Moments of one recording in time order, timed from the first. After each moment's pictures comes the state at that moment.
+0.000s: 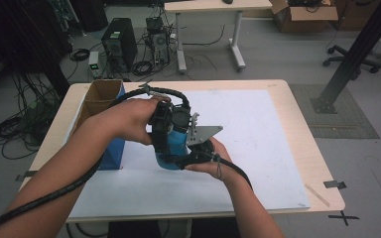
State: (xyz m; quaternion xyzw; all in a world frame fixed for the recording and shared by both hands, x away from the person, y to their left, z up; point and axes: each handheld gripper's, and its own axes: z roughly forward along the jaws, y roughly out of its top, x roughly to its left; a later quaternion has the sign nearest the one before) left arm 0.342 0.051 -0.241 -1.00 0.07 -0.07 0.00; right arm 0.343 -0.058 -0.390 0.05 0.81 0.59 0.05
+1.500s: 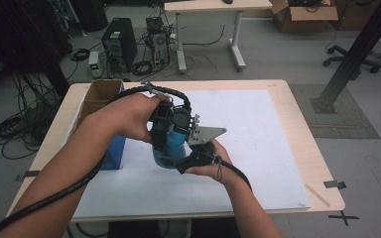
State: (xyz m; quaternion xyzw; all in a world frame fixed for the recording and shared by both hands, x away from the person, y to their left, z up) left arm 0.339 0.047 -0.238 -0.99 0.08 -0.07 0.04; right arm 0.338 -0.061 -0.389 0.08 0.78 0.61 0.05
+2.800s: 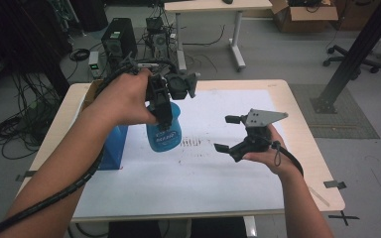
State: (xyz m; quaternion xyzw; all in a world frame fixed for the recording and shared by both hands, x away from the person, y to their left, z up) left arm 0.365 0.057 -0.183 -0.97 -0.21 -0.07 0.02; right arm 0.352 -0.194 -0.342 0.15 0.81 0.56 0.13
